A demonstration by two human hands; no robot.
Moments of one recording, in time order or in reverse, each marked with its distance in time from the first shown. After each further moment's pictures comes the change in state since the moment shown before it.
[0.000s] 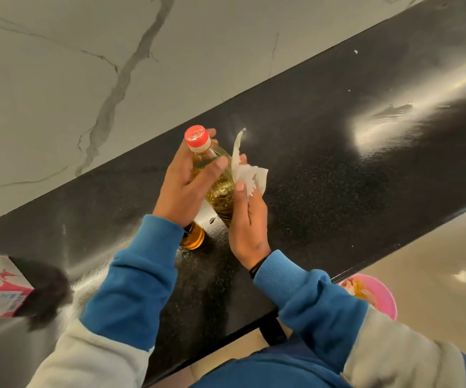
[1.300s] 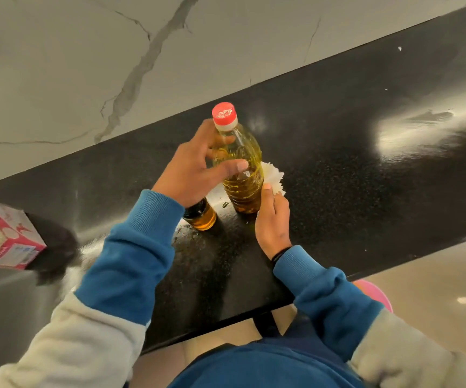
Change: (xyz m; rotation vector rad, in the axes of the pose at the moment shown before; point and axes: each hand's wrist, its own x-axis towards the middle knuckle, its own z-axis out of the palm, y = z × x) left_hand -0.009 0.001 -0.027 0.190 -0.122 -0.085; right_hand -0.005 0.019 -0.019 -0.164 0.048 0.325
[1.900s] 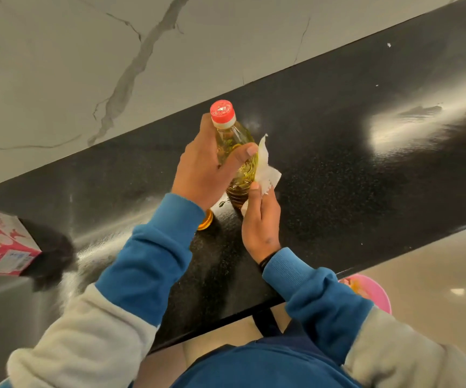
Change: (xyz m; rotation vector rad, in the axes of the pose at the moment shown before) left_hand 0.005 0.011 0.030 0.167 0.240 0.036; right_hand -0.014 -0.003 0.013 -0.042 -0.016 -0.161
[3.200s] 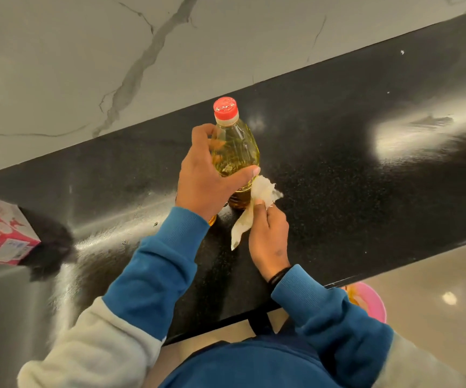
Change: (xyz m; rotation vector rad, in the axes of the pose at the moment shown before) left_hand -0.017 -0.019 0.006 -0.177 0.105 -0.151; right_hand -0.018 -0.008 -0.011 -0.079 -0.015 0.208
